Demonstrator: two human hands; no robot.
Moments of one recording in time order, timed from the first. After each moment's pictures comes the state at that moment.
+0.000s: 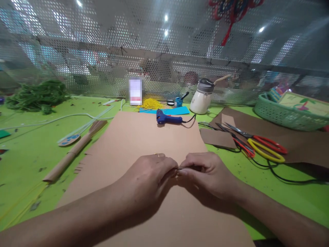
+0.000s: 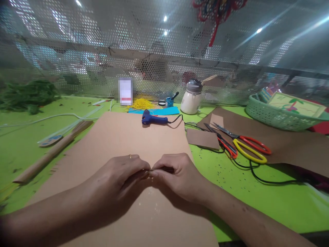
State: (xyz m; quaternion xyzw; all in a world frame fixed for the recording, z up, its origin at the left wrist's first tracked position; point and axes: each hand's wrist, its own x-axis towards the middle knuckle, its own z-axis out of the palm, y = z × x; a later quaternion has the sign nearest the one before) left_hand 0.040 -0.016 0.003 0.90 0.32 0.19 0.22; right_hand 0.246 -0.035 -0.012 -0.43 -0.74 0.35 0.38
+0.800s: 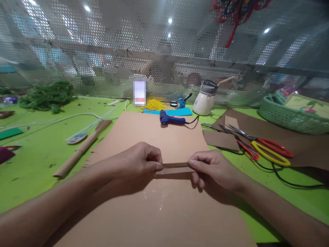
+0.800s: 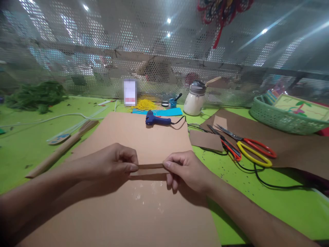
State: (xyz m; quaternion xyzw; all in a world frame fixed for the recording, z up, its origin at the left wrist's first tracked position) left_hand 0.013 0.030 0.016 0.79 0.43 0.05 0.43; right_hand 0.260 -0.026 -0.024 -0.44 -0.57 0.60 0.34
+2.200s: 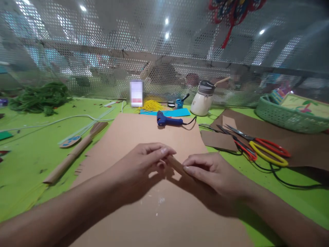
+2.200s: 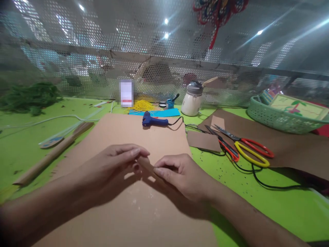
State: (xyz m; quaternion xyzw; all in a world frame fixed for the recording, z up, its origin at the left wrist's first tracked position) left_hand 0.042 0.001 0.002 0.47 0.34 0.31 0.75; right_hand 0.256 -0.031 0.003 -0.43 -0.73 0.43 0.31
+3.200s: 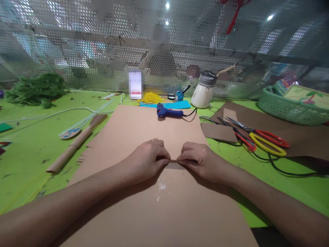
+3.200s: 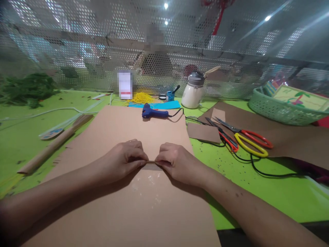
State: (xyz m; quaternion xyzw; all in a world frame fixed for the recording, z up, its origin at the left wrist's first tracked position) left_hand 0.038 0.019 -0.014 0.91 0.33 0.16 0.20; right_hand 0.257 -0.012 -0.026 -0.36 -0.89 0.15 0.24
